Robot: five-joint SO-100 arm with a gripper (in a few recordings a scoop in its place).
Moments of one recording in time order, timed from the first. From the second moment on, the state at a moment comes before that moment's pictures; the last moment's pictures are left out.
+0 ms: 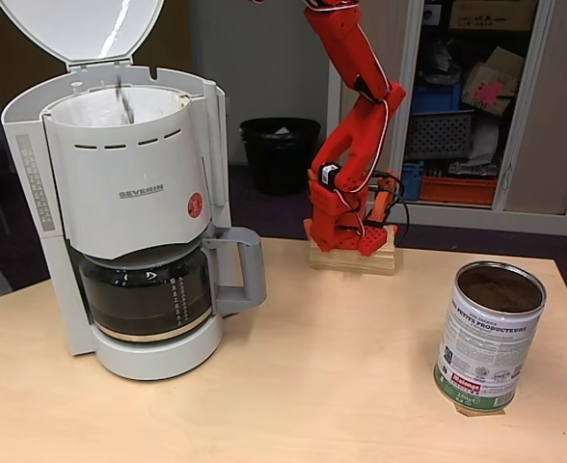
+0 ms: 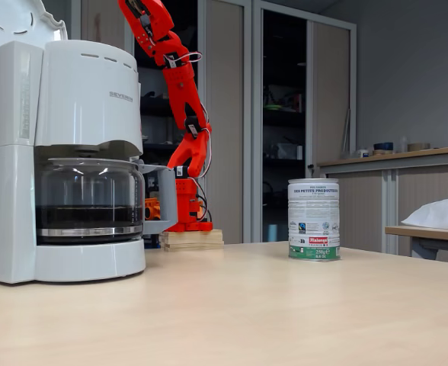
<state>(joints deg) 45.0 130.2 74.9 34.8 113.3</state>
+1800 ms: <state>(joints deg) -34.4 170.7 105.6 77.9 12.3</state>
